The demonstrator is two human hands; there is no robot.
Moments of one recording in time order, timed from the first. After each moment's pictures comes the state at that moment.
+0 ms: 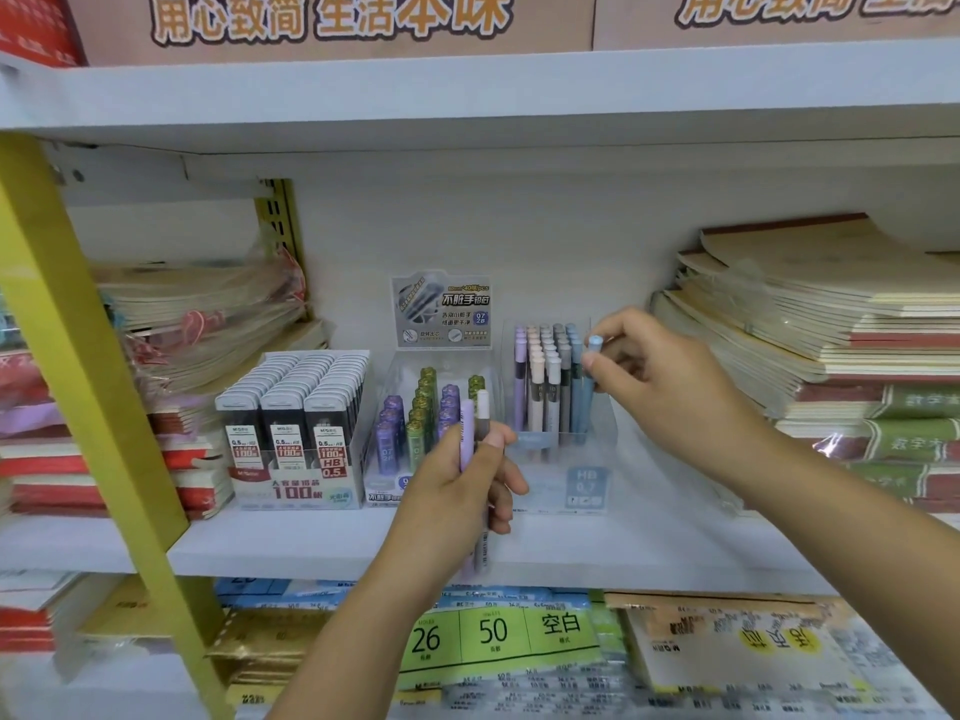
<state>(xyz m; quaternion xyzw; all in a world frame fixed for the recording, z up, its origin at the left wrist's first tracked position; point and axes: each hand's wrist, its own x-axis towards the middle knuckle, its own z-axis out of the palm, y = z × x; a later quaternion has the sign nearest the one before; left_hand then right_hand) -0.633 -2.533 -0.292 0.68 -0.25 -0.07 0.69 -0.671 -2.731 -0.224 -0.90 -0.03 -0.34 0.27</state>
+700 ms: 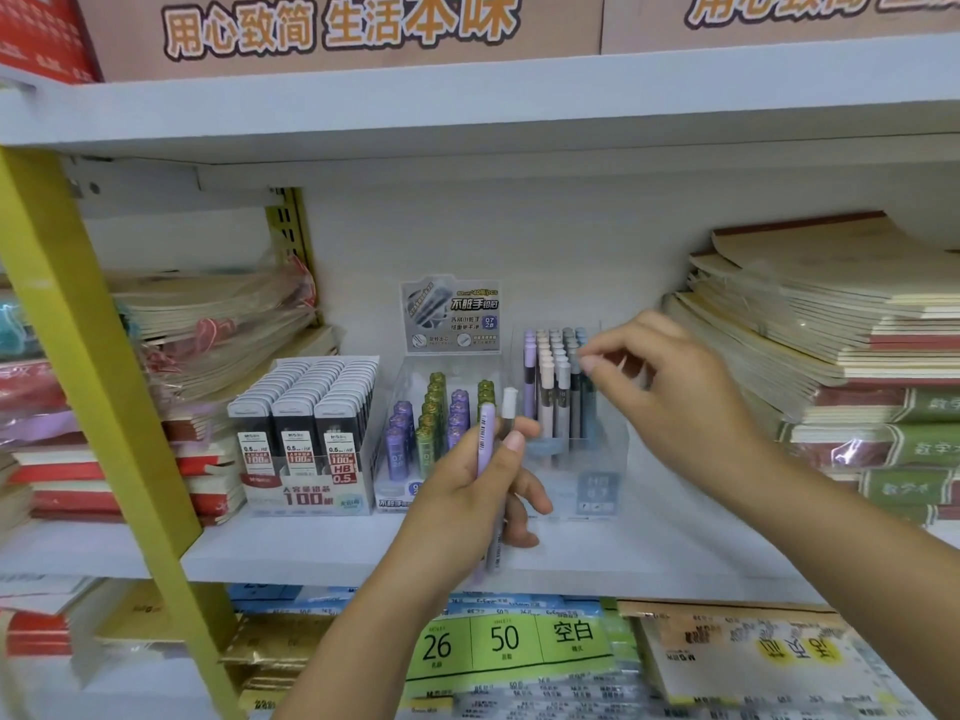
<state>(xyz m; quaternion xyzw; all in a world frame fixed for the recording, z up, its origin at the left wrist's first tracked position) -0.631 -2.530 -0.292 0.65 -0.30 -0.12 0.68 -0.674 -2.717 -0.225 -0.88 -0.05 -0.42 0.23</state>
